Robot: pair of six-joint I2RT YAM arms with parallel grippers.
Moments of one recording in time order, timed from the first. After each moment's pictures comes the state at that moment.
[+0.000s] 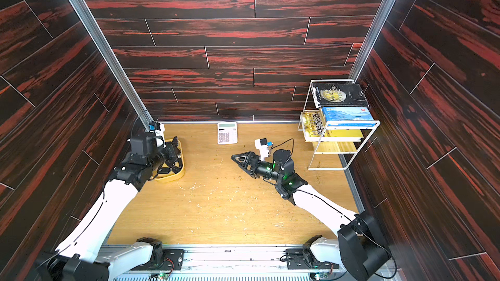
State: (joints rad) left arm -0.14 1.18 1.13 -0.52 -0.03 -0.25; right arm 0.60 1.29 0.75 0.42 -0.68 1.14
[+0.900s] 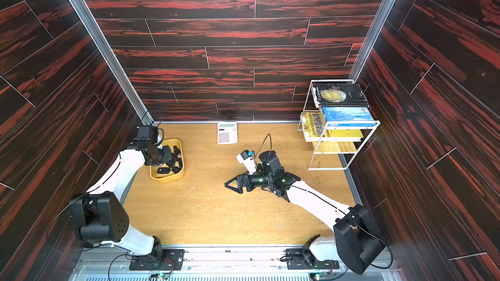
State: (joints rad) left arm 0.08 1.61 1.32 -0.77 -0.01 -0.24; right arm 0.68 1.35 0.84 -0.02 -0.75 0.44
